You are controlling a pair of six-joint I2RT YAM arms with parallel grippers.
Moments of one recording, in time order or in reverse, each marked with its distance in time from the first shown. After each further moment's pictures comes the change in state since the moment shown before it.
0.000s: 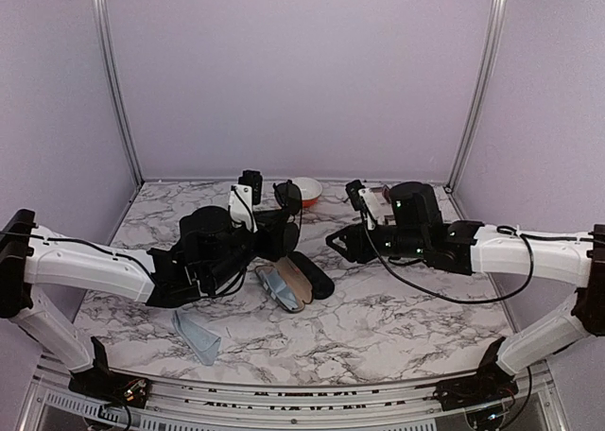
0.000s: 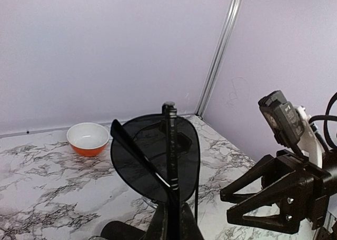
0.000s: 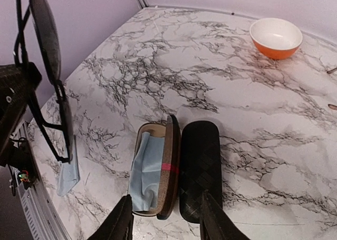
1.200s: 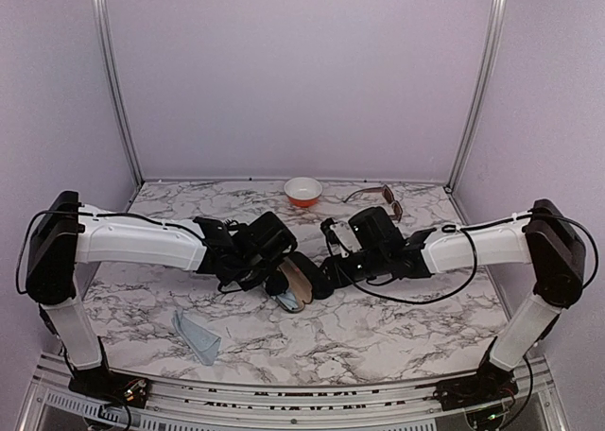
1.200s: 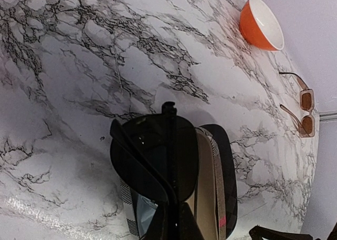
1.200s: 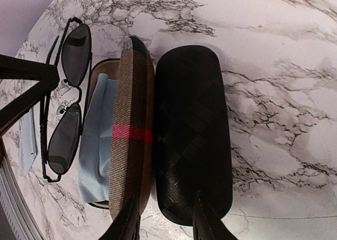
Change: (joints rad) left arm 0.067 0.261 0.367 -1.076 -0.062 -1.228; right arm 0.013 0.336 0.050 -0.035 -0.031 0.030
